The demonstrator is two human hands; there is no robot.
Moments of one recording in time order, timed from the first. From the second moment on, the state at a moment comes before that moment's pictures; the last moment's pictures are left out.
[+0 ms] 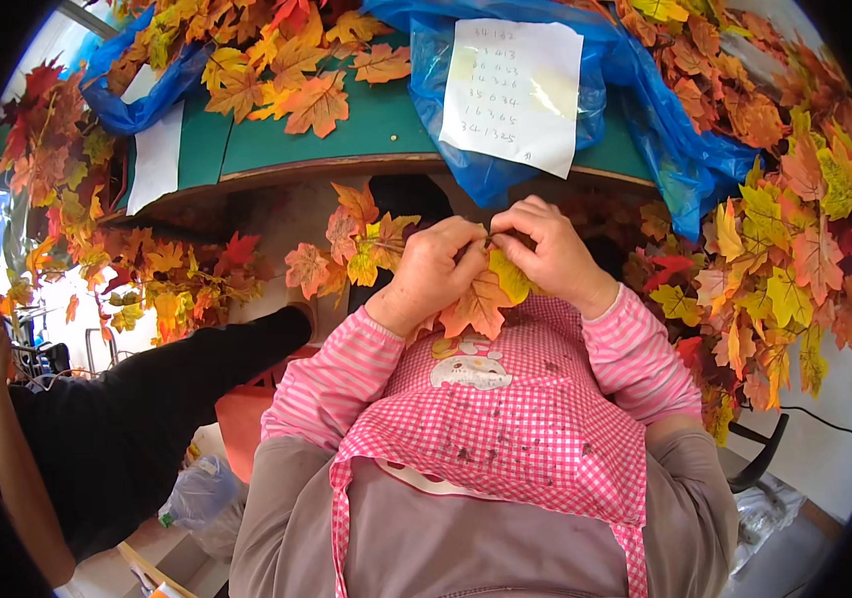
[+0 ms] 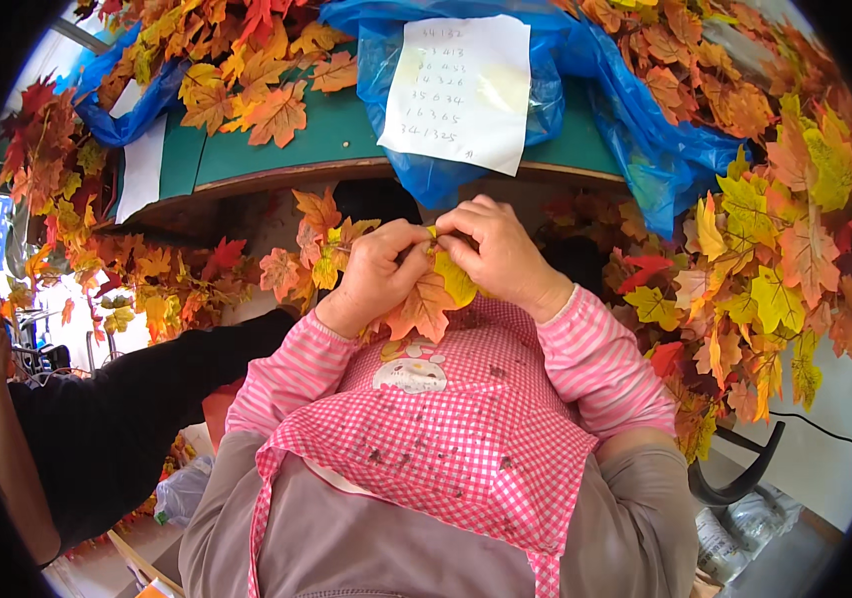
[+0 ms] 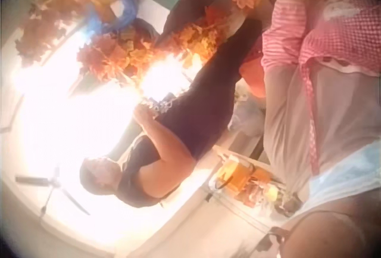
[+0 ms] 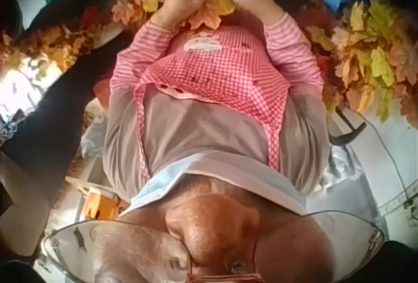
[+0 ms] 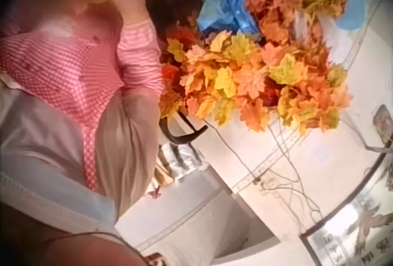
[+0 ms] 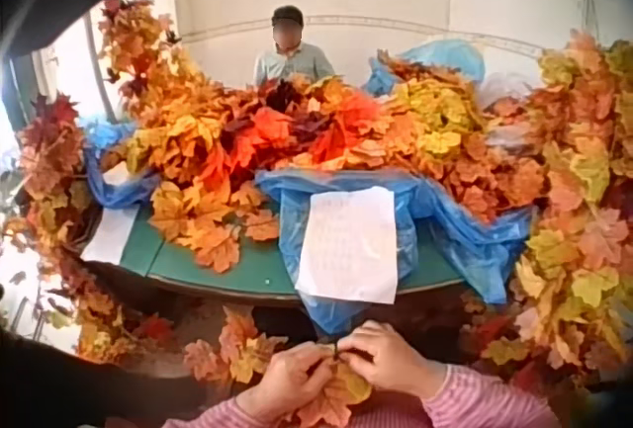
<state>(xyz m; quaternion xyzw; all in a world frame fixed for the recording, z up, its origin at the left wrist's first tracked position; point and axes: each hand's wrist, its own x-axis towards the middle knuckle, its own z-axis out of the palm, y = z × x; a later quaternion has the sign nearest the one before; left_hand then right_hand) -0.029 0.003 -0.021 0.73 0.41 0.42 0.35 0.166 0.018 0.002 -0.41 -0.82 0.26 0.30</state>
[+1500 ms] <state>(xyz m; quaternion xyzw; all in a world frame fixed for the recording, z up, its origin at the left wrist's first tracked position) -0.038 -0.001 -0.034 0.71 0.45 0.39 0.39 0.159 0.021 -0.005 -0.39 -0.80 0.36 0.30</state>
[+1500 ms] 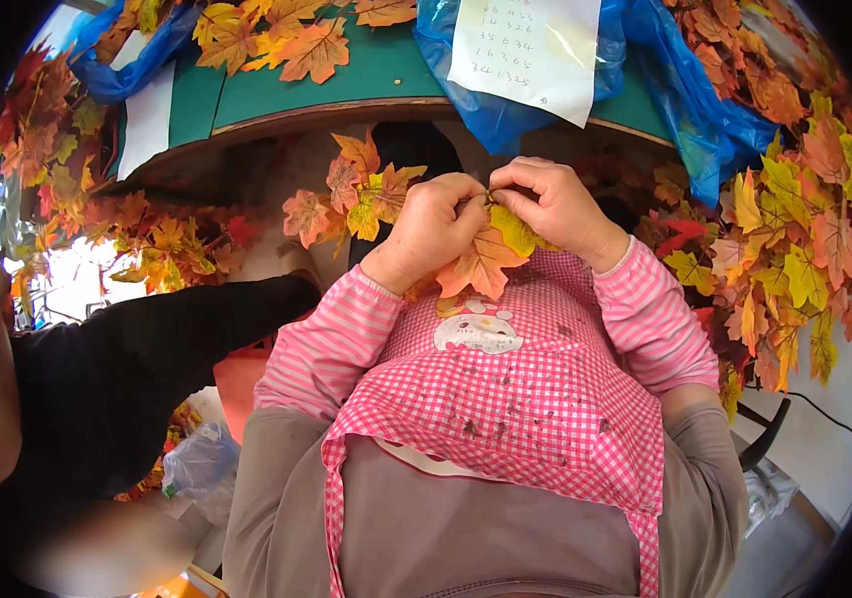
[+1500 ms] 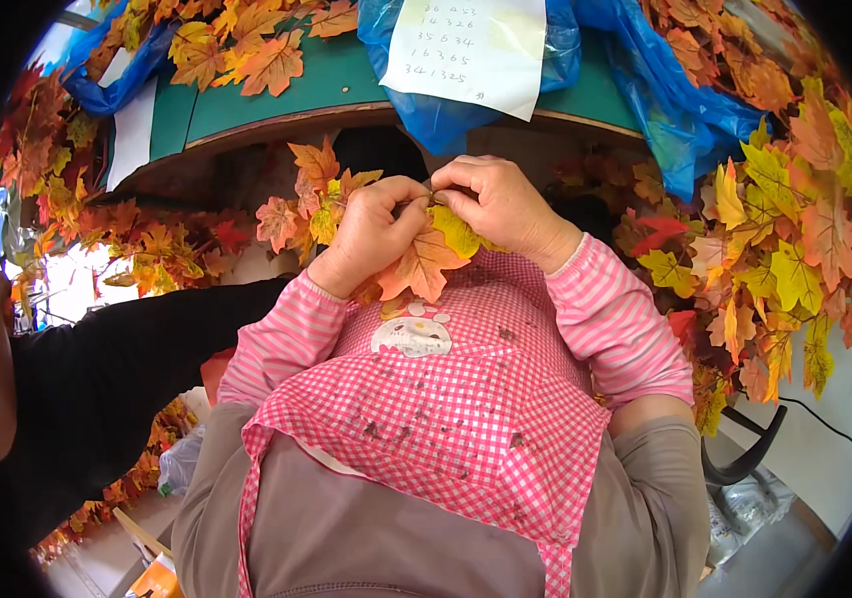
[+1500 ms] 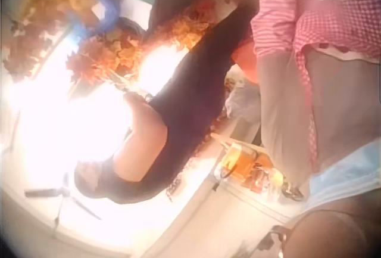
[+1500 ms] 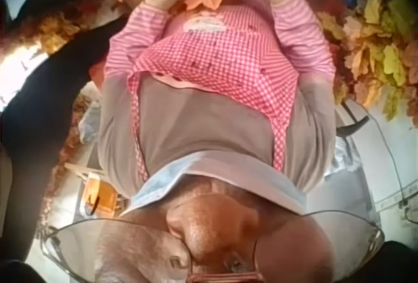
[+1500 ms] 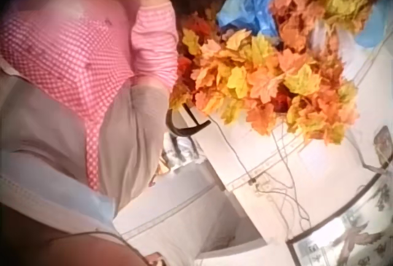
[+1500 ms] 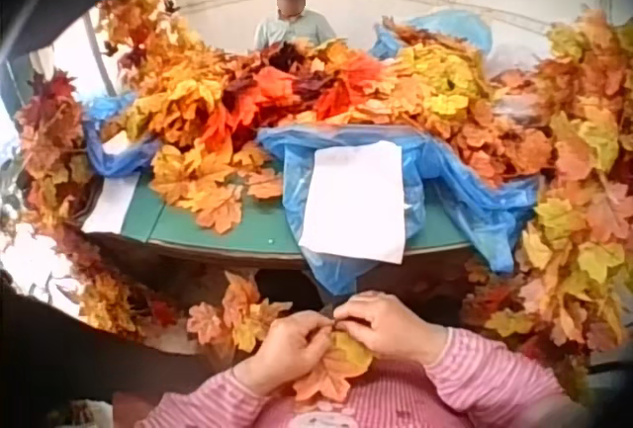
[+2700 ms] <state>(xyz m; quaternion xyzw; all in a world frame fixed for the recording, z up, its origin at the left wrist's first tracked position) -0.068 -0.001 -0.011 0.37 0.48 0.38 0.70 0.132 -0.033 -0.012 -0.34 -0.89 0.13 0.29</state>
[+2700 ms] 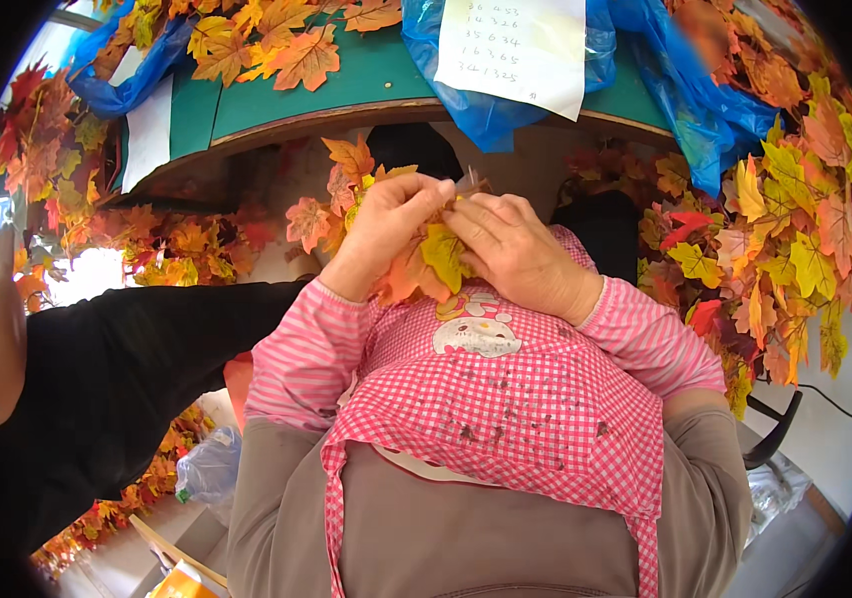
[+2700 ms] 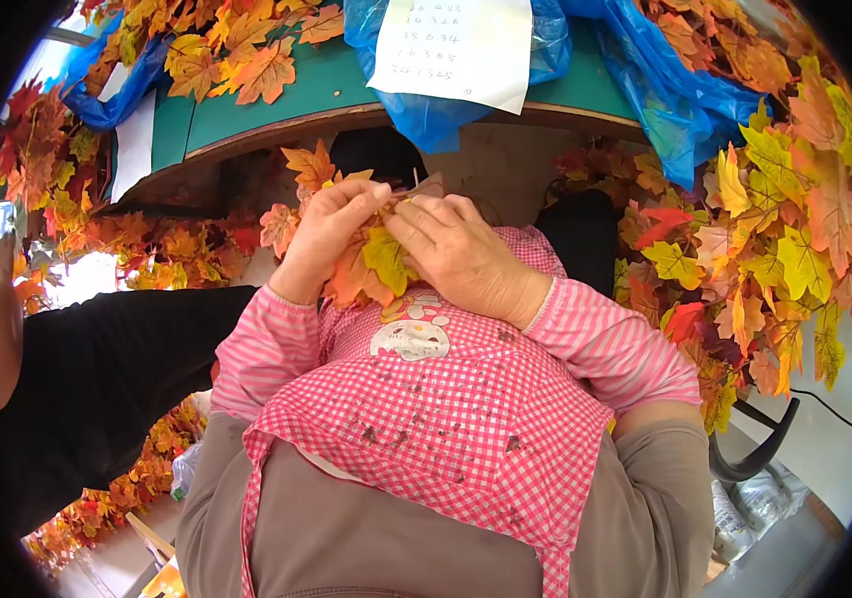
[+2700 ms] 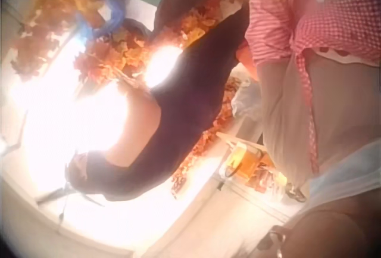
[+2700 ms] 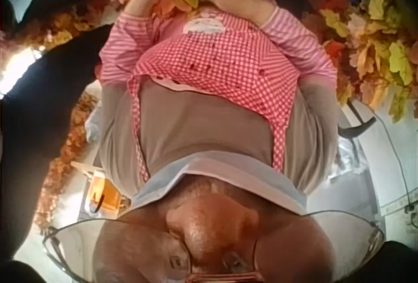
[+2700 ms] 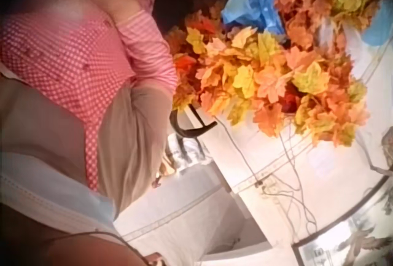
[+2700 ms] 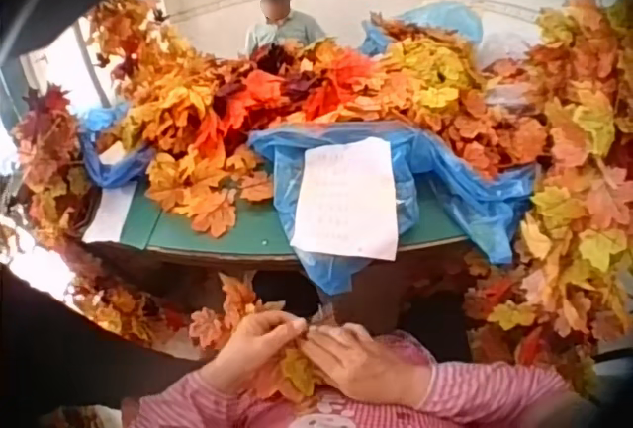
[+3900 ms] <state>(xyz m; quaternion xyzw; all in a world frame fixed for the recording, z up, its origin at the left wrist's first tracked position) -0.072 -0.007 0.033 0.79 0.45 0.38 0.19 0.147 0.009 0.005 -0.34 -0.83 0.16 0.41</state>
